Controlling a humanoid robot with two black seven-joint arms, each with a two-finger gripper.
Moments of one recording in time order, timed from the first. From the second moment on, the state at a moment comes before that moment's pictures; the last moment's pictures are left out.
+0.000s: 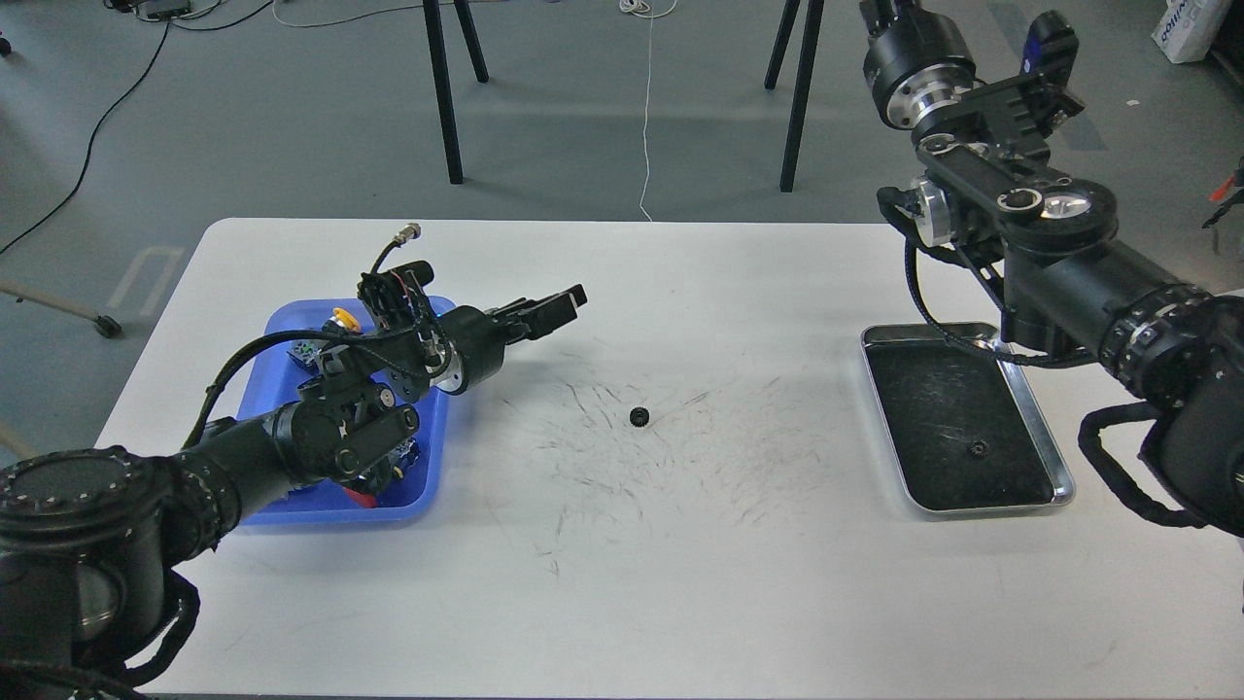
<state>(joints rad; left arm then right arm) -0.91 0.03 0.04 -0.43 1.20 0.13 -0.49 1.25 -0.15 0.19 0.37 -0.25 -0.22 0.42</state>
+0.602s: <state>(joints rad) -0.97 0.00 0.11 -0.49 1.76 0.28 -0.49 1.25 -0.21 0.18 0.37 -0.23 -0.22 0.42</state>
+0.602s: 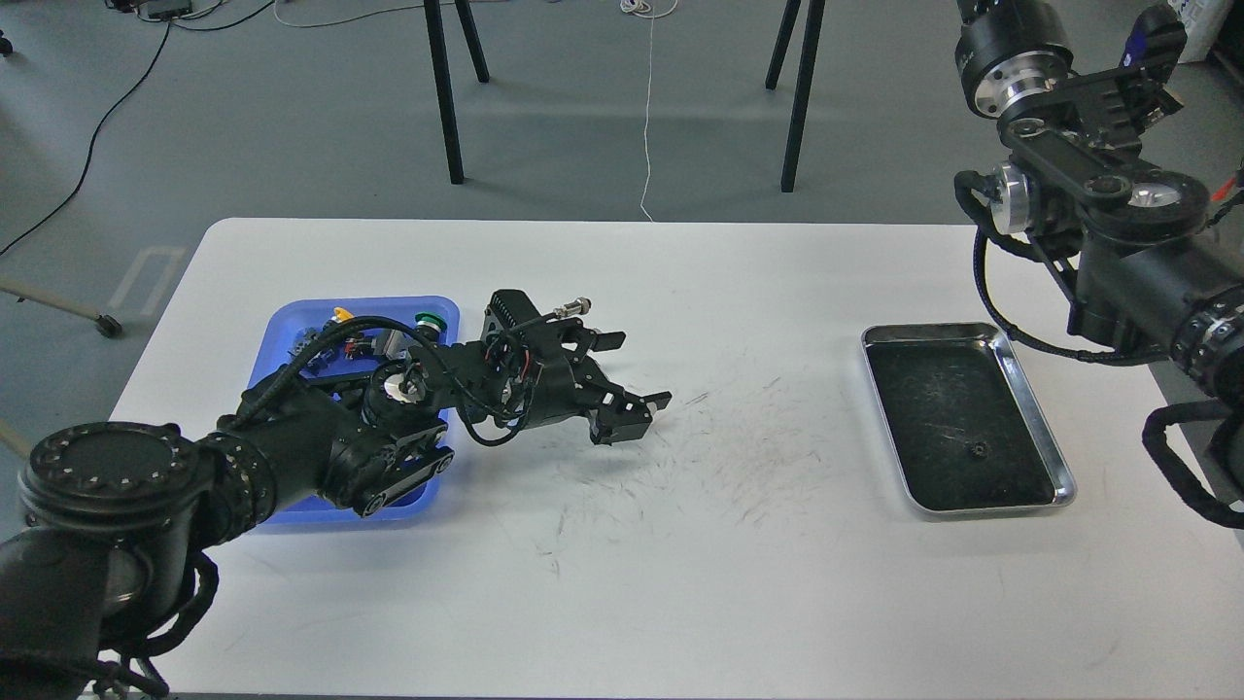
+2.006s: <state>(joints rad) -0.96 -0.04 0.22 -0.44 1.77 0.28 -0.49 1.25 -0.21 0.16 0.36 -0.23 -0.22 0.42</state>
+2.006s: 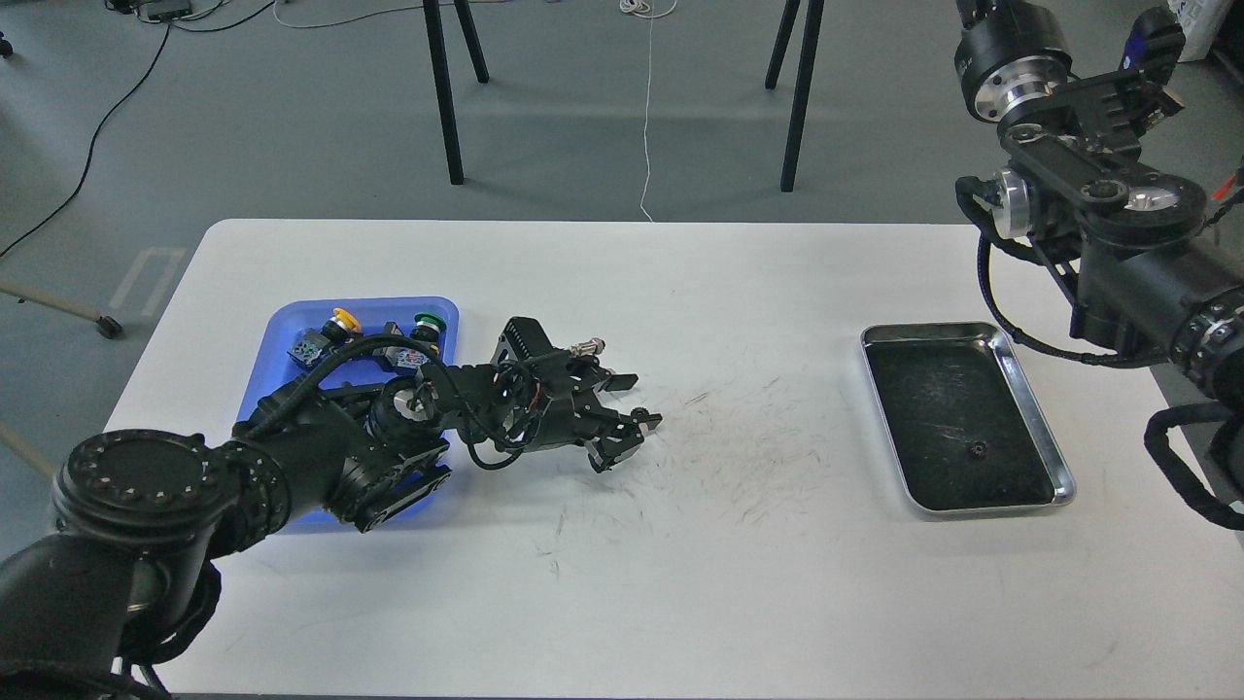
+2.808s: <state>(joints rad) -0.95 -0.04 0.24 -0.45 1.76 0.28 -0.49 1.25 -0.22 0.16 0.36 -0.23 -0.22 0.42</state>
